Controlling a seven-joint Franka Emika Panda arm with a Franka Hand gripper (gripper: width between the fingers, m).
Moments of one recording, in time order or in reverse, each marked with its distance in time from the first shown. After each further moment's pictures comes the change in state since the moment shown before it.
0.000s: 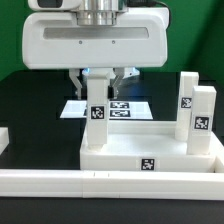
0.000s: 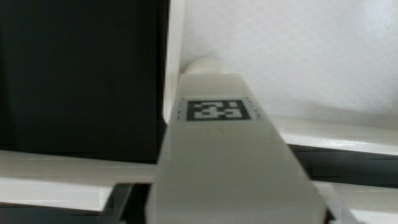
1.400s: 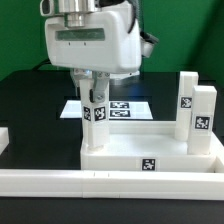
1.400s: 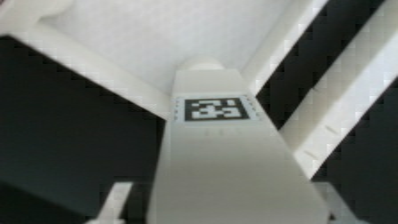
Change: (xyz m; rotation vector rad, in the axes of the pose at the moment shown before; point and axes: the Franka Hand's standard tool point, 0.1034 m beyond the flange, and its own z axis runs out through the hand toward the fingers) arm -0.003 0.012 0.003 0.054 0.020 1.203
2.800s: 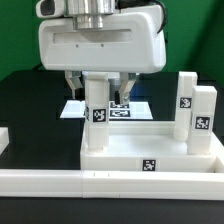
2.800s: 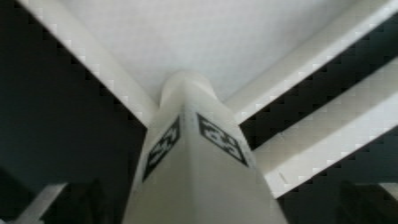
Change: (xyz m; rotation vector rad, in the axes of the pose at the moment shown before) arm -0.013 -0.011 0.002 -0.006 0.005 -0.588
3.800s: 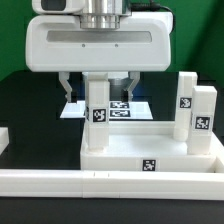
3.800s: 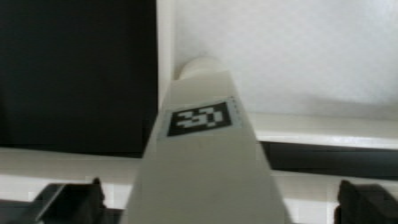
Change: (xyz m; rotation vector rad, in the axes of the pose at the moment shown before) arm 0.001 0.002 0.000 -0.043 -0.005 -0.680
